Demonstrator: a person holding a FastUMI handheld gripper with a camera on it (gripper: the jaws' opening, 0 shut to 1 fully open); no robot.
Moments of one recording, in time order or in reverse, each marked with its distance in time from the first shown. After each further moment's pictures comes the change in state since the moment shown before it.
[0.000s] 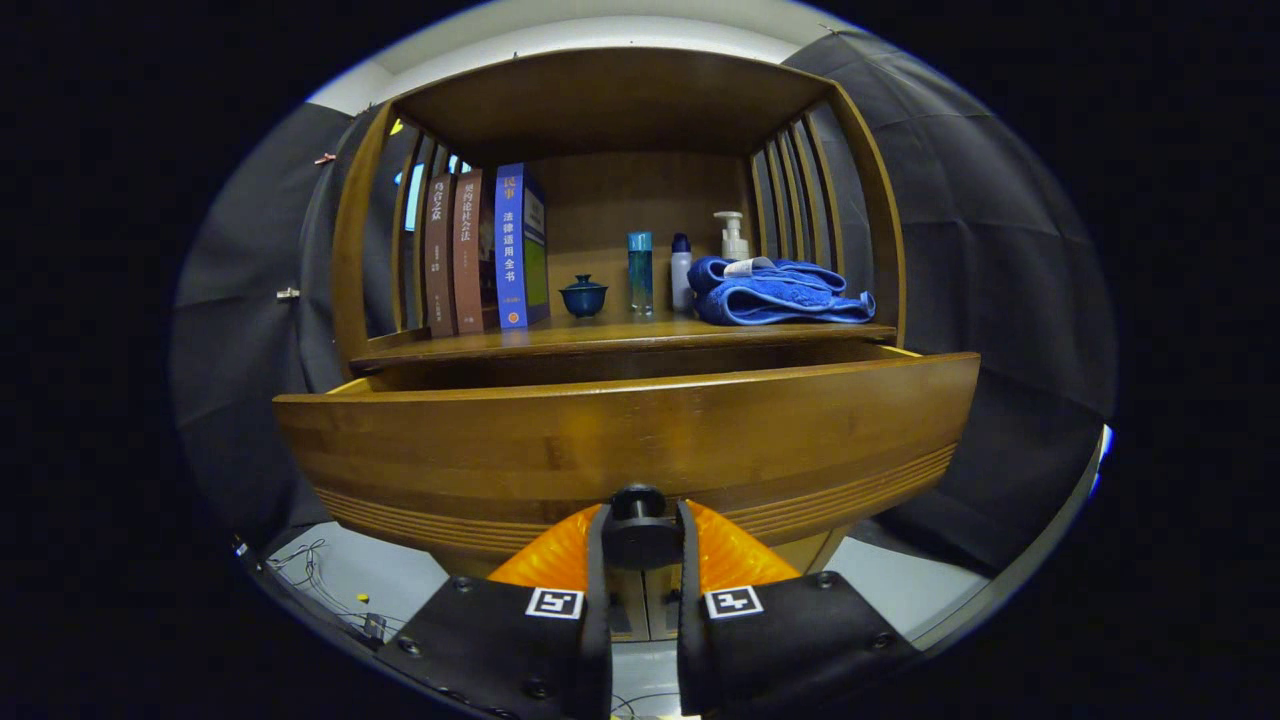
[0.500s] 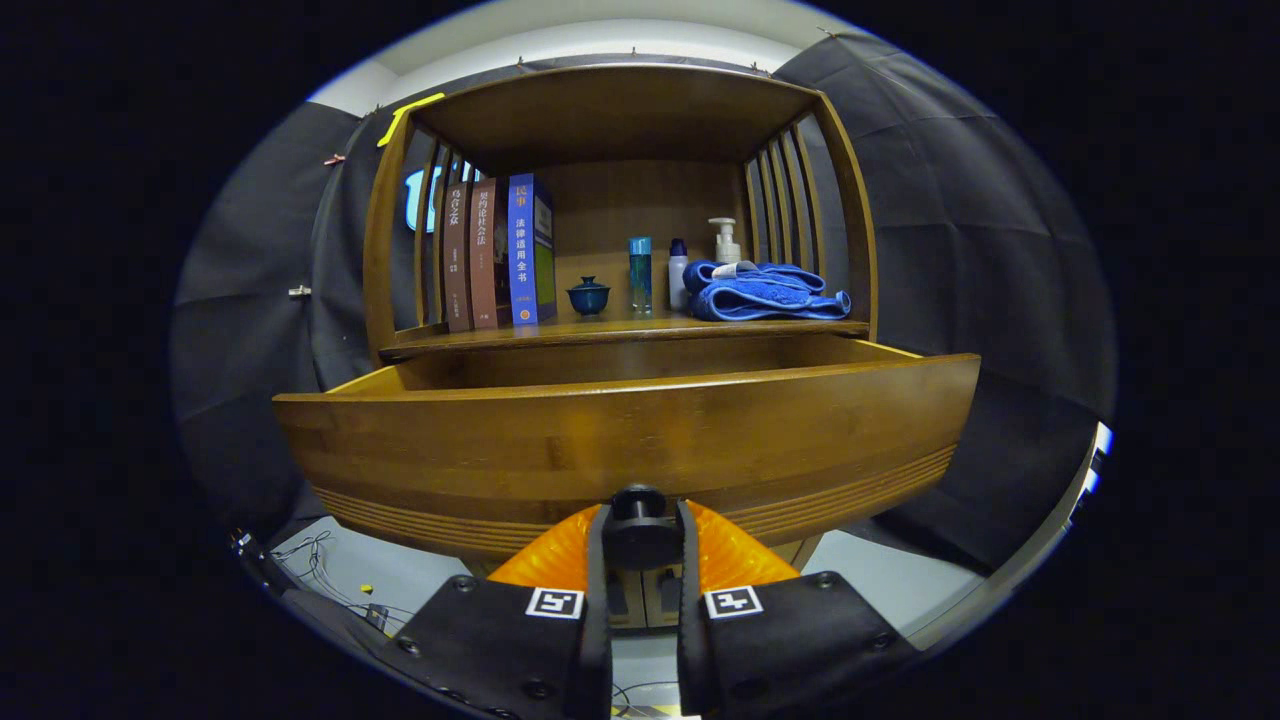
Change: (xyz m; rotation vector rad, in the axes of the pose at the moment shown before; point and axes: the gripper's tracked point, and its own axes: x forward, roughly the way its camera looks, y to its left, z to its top) arm -0.038 -0.007 -0.010 -0.005 -0.005 0.009
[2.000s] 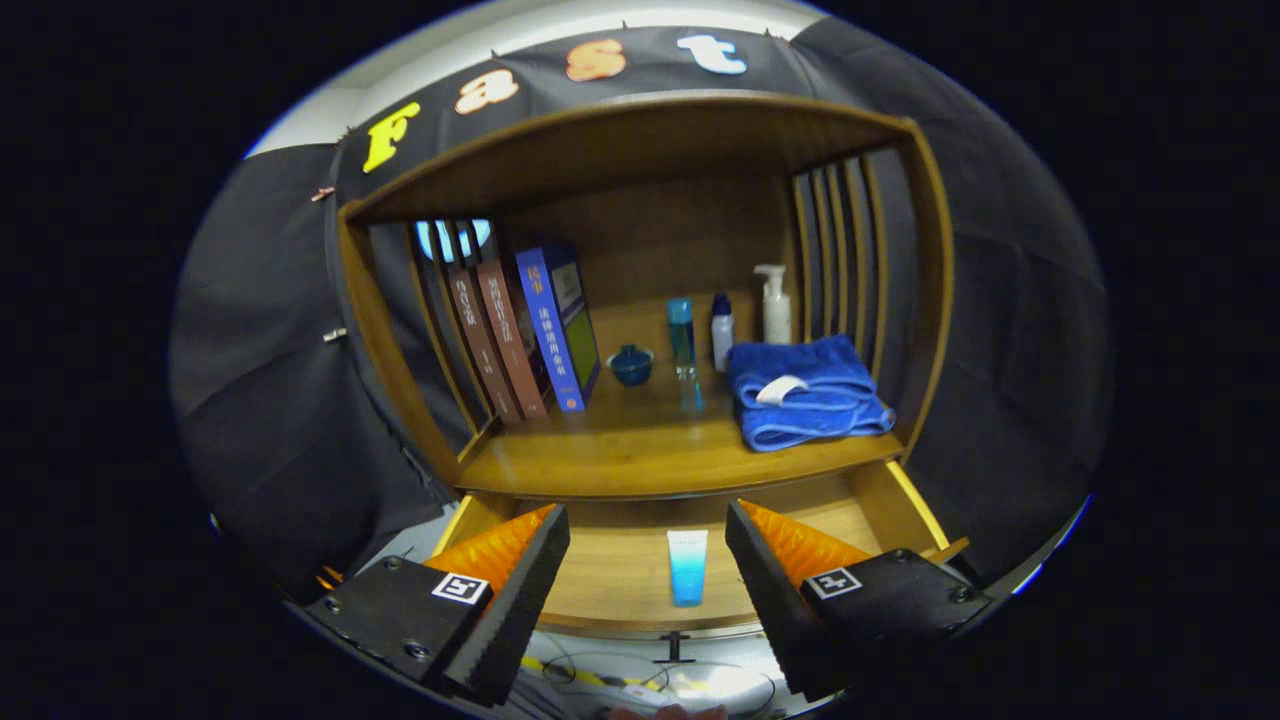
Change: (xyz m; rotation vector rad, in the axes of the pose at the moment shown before) arm 0.028 0.028 0.194 0.066 0.314 0.154
